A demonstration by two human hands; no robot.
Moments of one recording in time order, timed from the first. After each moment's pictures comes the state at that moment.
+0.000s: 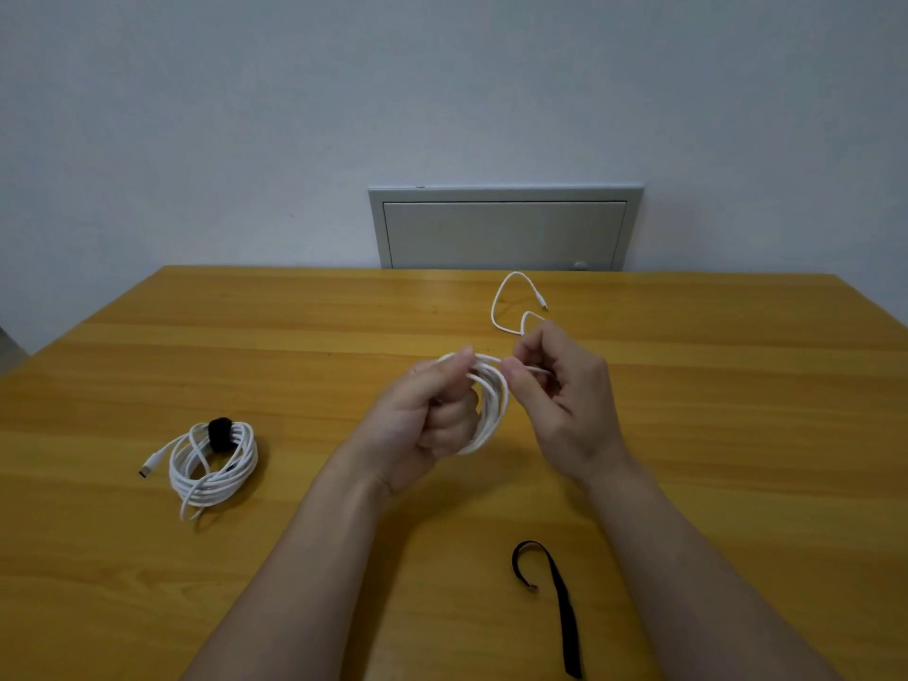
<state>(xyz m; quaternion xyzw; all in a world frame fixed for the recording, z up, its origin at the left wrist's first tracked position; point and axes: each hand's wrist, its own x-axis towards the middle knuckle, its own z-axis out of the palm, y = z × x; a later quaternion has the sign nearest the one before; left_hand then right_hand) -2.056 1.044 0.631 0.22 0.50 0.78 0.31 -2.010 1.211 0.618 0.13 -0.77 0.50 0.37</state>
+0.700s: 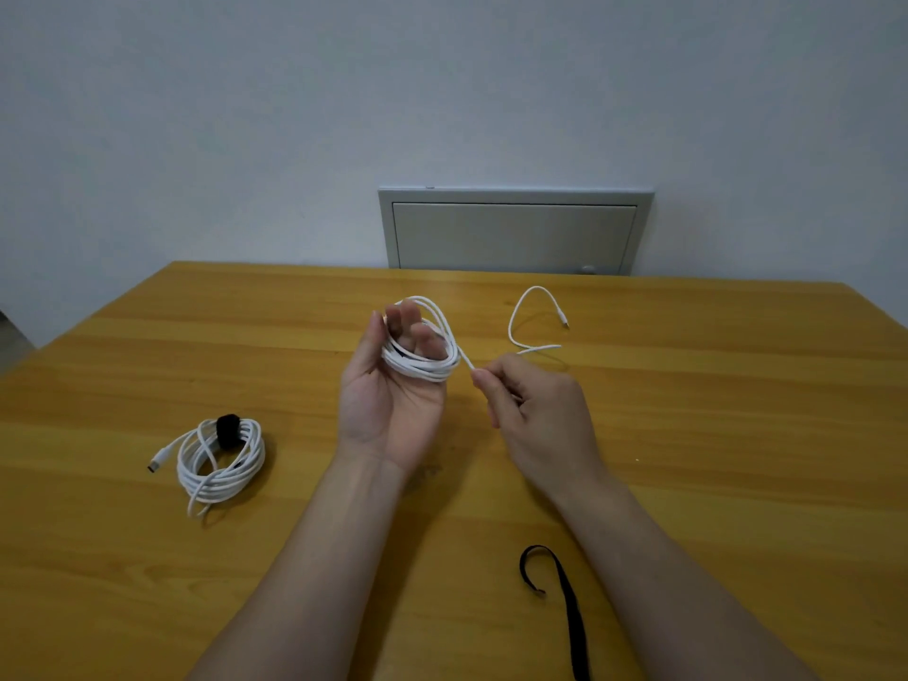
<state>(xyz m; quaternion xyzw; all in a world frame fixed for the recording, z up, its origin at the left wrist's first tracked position) -2.075 1.039 0.634 0.09 0.11 0.96 0.22 -2.024 1.188 0.596 0.07 -0.84 0.41 0.34</state>
